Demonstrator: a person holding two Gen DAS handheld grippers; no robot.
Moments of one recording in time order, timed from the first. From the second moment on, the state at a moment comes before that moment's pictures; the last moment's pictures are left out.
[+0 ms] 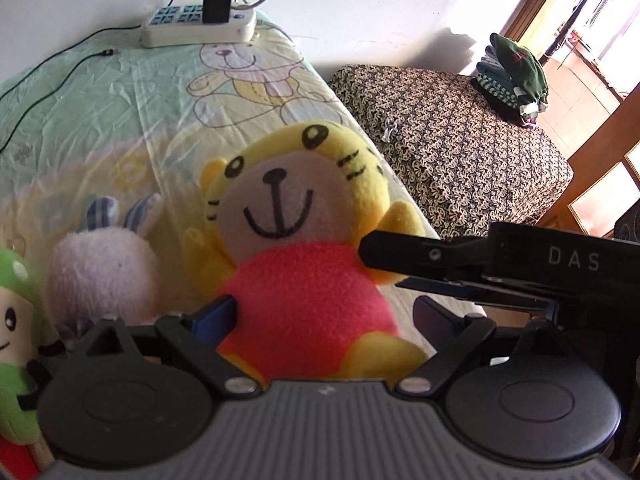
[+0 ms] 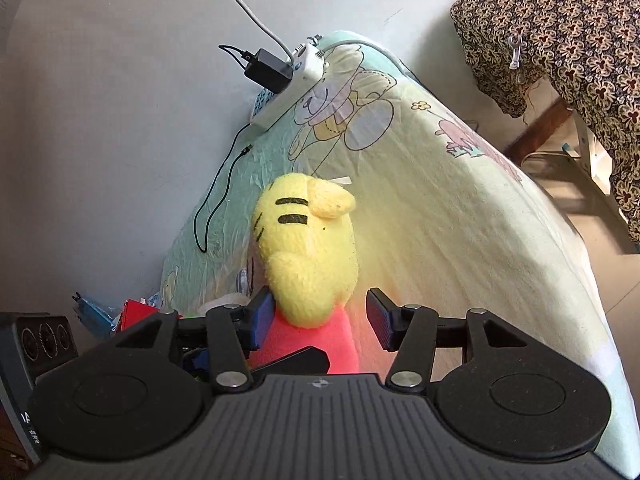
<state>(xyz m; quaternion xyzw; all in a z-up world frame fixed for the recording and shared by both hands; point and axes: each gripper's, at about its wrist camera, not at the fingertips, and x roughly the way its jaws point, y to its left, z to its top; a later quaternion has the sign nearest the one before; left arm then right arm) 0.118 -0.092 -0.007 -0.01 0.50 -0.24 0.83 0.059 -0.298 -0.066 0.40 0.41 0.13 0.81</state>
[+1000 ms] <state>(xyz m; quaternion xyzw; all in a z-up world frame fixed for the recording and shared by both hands) 0.069 -0.091 0.028 -0.02 0.46 -0.28 0.84 0.017 -0.278 -0.027 0.35 0.37 0.18 0.84</state>
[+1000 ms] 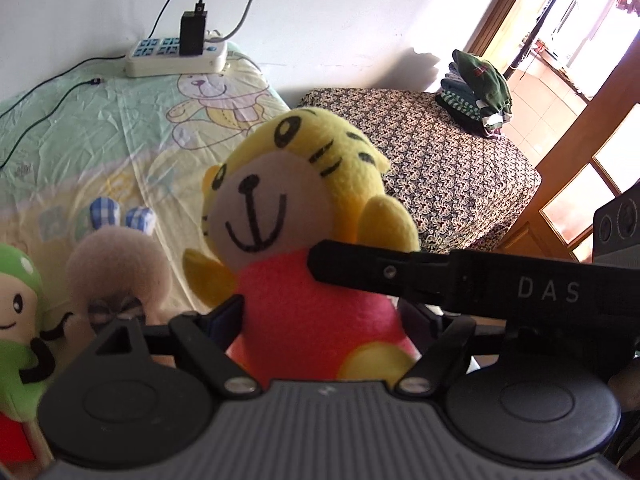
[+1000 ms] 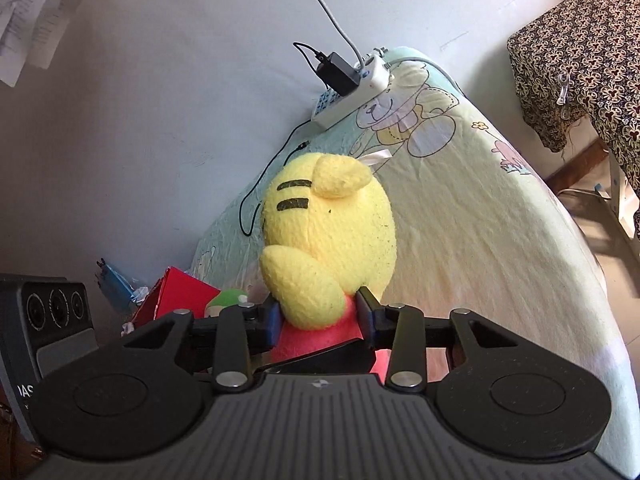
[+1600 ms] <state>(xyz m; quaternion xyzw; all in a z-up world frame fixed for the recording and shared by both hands) -0.002 -0.008 0.084 -0.03 0.38 -0.25 0.89 -0.029 -0.205 0.031 0.31 0.31 0.25 0.87</state>
